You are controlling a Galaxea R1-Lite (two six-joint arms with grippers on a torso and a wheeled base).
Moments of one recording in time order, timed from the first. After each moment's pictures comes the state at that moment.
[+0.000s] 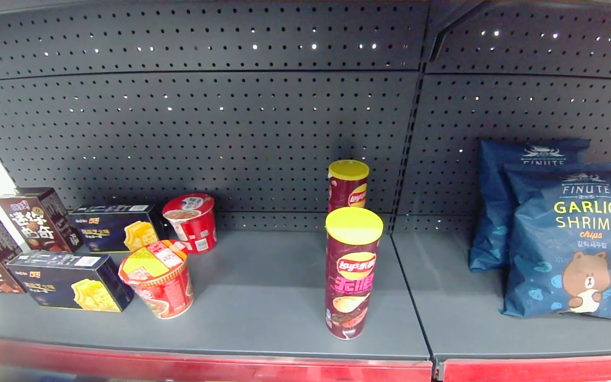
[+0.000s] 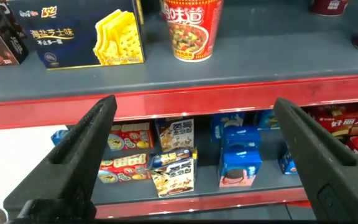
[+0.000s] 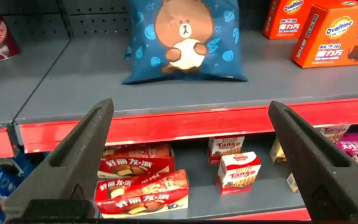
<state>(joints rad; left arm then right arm) -0.10 0.09 0.00 0.00 0.00 0.01 0.00 0.01 -0.02 0.00 -0.14 0.00</state>
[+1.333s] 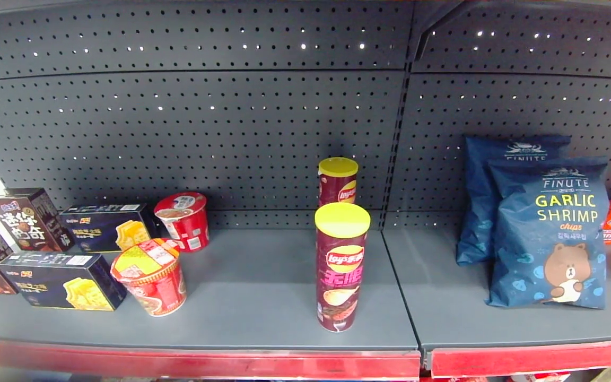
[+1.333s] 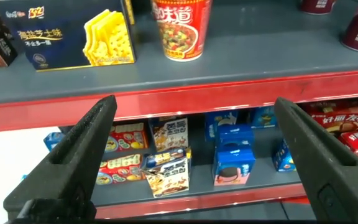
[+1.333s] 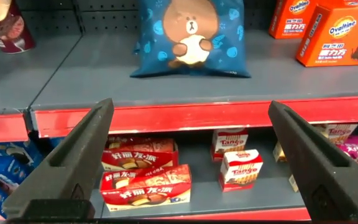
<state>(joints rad) -0.10 0.09 0.00 0.00 0.00 0.01 0.00 0.01 -0.02 0.00 -0.07 0.00</state>
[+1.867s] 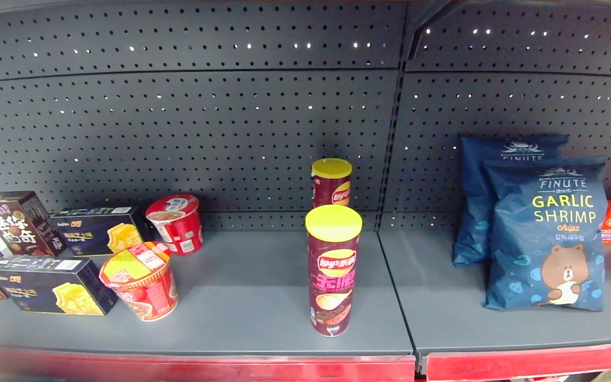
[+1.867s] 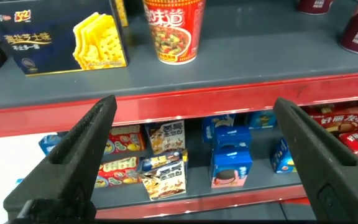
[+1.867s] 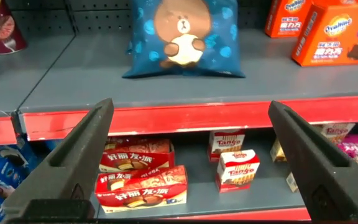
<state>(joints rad) -0.10 0.09 0.00 0.00 0.00 0.01 0.00 0.01 -0.03 0.00 -0.07 0.00</state>
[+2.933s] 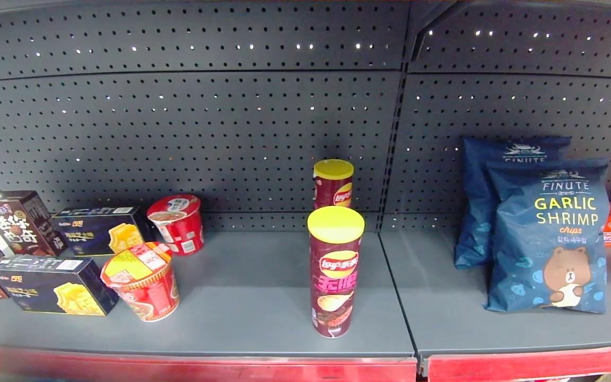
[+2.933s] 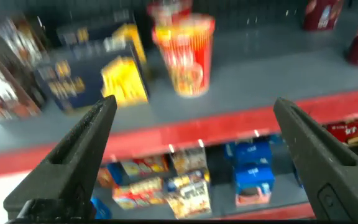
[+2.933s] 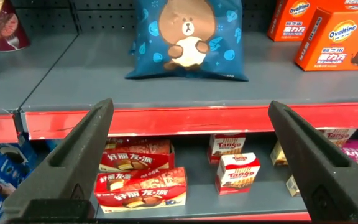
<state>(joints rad) -0.10 0.20 -0.17 -0.01 0.00 0.15 0.00 0.01 -0.03 0.00 -0.06 -0.02</state>
